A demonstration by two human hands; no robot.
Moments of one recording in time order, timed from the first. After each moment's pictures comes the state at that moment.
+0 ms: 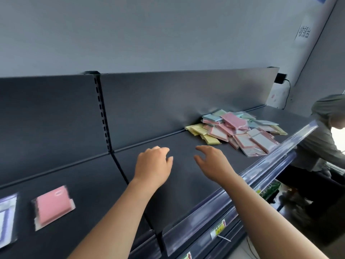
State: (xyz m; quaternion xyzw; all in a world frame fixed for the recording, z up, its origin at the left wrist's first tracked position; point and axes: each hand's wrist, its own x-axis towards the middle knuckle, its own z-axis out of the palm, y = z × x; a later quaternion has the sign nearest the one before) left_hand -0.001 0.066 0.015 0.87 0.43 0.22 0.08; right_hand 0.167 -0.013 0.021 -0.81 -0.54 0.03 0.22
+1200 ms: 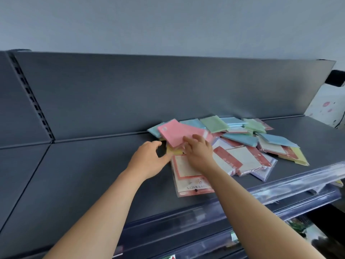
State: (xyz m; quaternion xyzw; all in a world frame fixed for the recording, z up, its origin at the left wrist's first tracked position) left_hand 0.226 0.076 -0.007 0.75 0.57 0.23 0.23; right_hand 0.400 0.077 -0.022 -0.74 -0.62 0.13 0.23
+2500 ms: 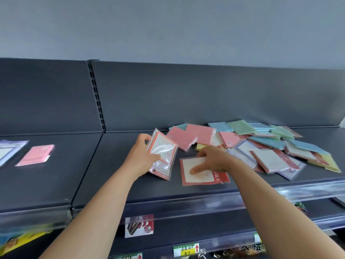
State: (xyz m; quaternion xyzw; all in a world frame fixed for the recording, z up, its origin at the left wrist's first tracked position) left_hand 0.114 0.030 -0.001 0.61 0.61 0.36 0.35; right_hand 0.354 0.037 0.006 -0.68 -0.70 0.21 0.04
